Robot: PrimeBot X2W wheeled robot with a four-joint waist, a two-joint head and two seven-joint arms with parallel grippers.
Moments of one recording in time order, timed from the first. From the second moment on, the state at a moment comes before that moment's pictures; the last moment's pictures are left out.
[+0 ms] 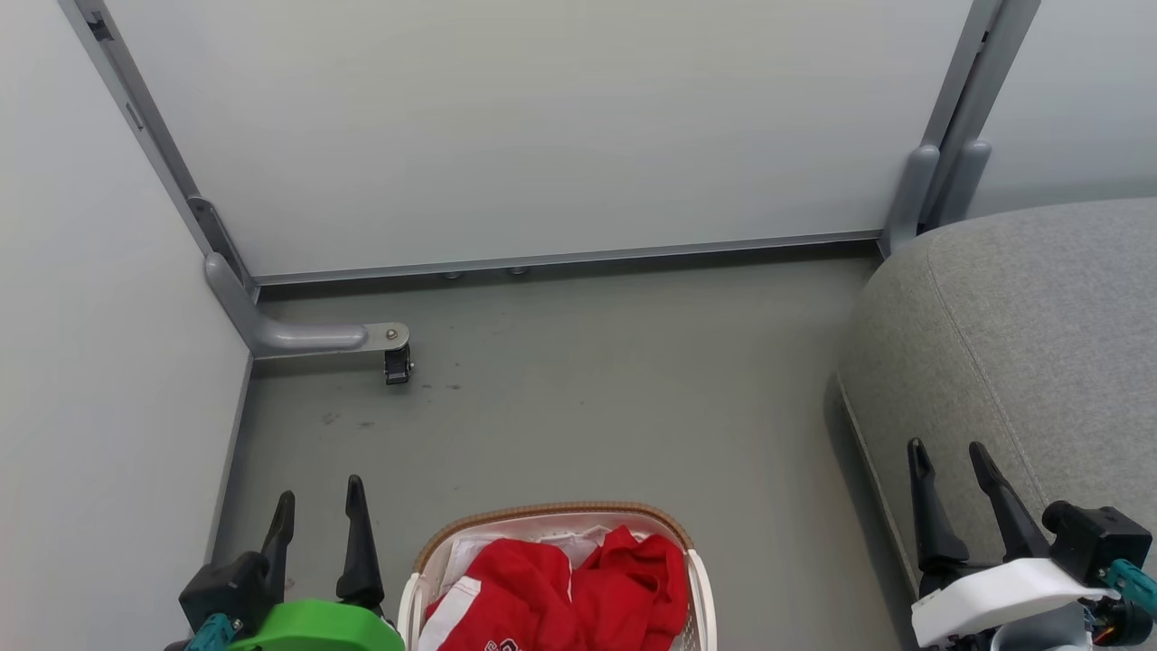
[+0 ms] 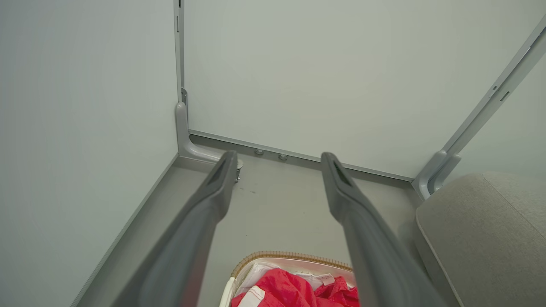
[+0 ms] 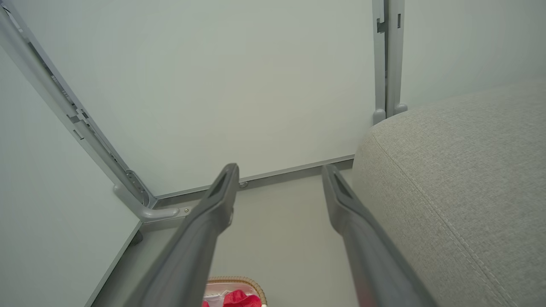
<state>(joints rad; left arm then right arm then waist) 0.04 0.04 -0.11 0.21 -0.37 0.01 -0.20 0.04 -0.04 -0.05 0.12 0.35 0.13 -0.20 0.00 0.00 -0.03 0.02</state>
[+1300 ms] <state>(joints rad) 0.05 0.05 -0.15 0.25 -0.19 0.01 -0.26 0.05 -0.05 -0.04 0.12 0.13 0.13 -0.26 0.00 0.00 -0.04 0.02</state>
